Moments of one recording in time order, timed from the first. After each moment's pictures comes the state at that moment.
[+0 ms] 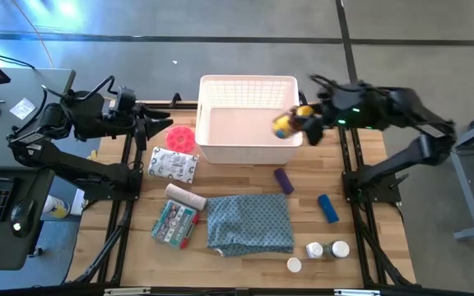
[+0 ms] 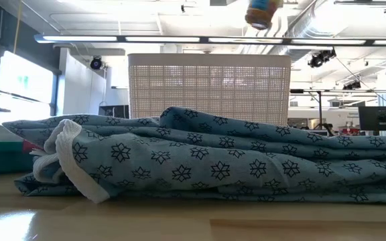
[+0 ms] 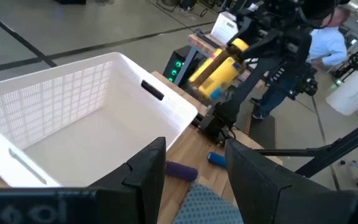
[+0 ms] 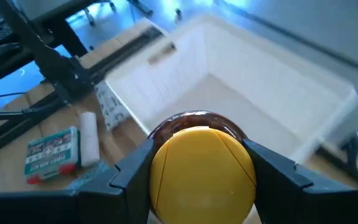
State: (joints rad) left arm 0.00 0.89 1.48 -0.84 -0.33 -0.55; right arm -0.08 1.32 1.89 -1.23 0.37 0.51
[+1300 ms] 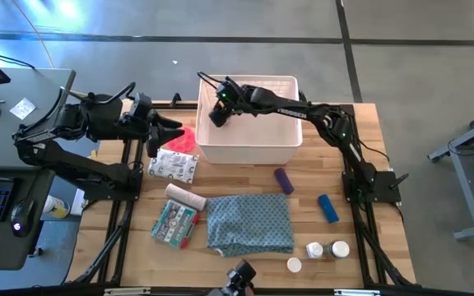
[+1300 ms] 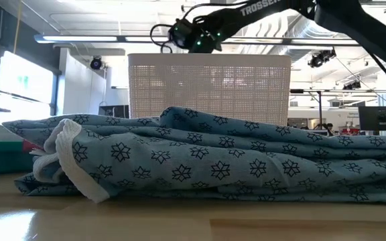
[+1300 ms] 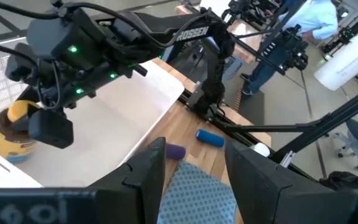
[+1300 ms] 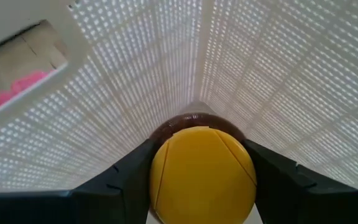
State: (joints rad) left arm 0.00 0.96 1.48 -0.85 -0.24 -0.57; right arm -0.43 2.26 2.09 -0.62 0.22 0.28
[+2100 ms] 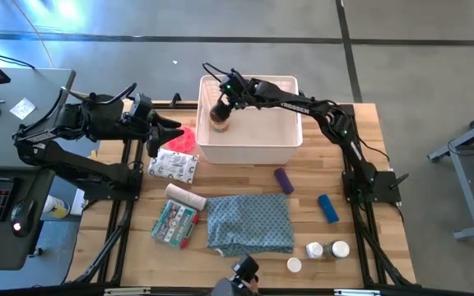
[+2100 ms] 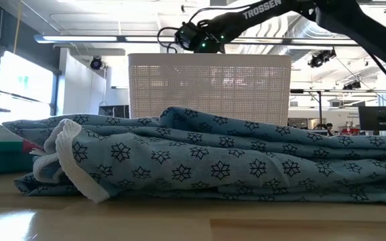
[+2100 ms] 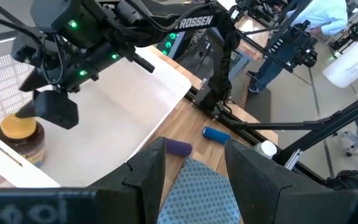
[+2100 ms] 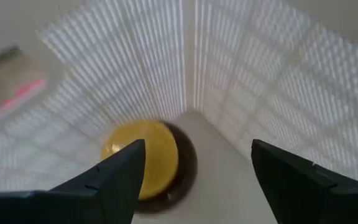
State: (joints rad) left arm 0.00 0.96 1.48 -0.87 -0.25 -0.58; right arm -0.48 2.25 2.10 -0.63 0.12 0.24
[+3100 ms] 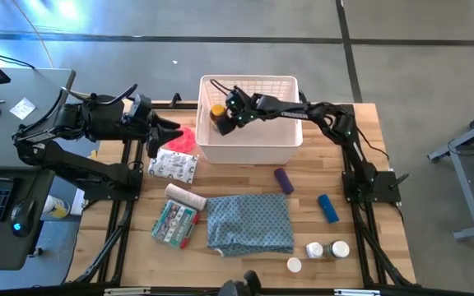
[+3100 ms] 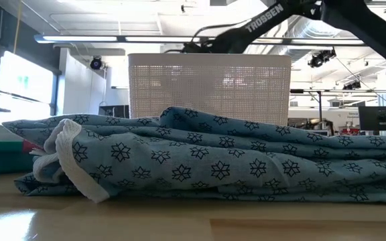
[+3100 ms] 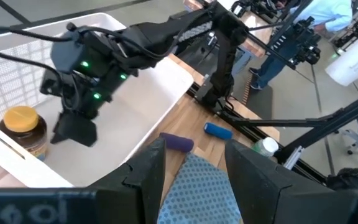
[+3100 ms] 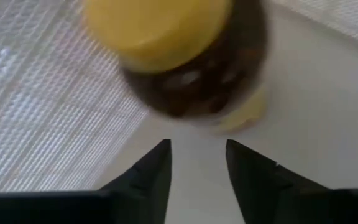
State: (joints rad) left arm 0.00 0.96 1.48 -0.89 -0.24 -0.59; right arm -0.47 2.21 1.78 -0.45 -0.12 0.55
